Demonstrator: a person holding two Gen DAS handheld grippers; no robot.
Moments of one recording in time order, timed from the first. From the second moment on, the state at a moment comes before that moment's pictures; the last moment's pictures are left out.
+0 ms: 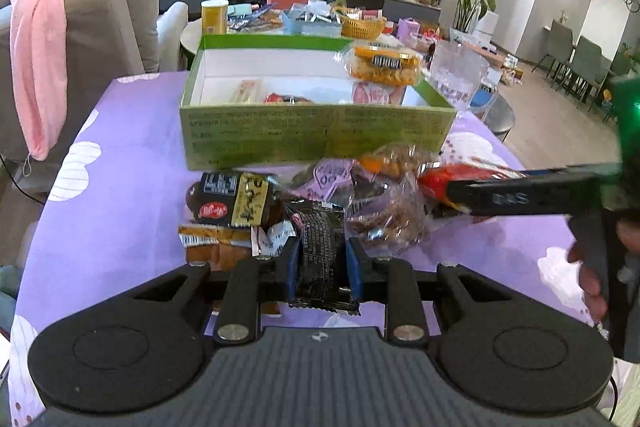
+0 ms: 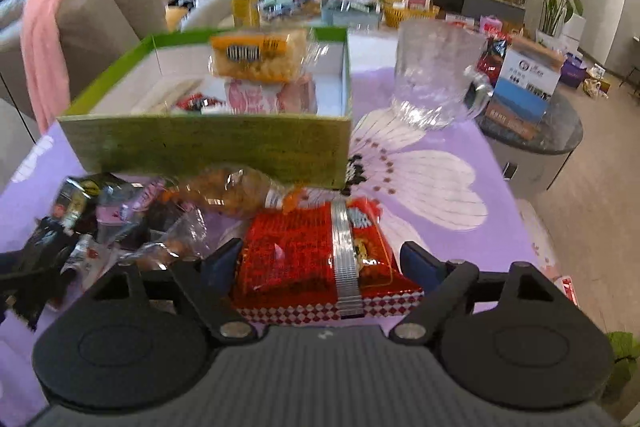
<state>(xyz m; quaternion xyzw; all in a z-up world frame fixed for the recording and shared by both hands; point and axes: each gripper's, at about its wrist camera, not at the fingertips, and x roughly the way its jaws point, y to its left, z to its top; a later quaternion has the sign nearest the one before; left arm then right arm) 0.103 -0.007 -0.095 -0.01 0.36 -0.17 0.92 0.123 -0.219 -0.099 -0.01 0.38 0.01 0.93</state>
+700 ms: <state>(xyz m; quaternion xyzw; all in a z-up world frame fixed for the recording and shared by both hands) 0.125 0.010 -0.055 -0.04 0.31 -0.16 0.94 0.111 -0.218 -0.079 -0.02 0.37 0.00 0.93</state>
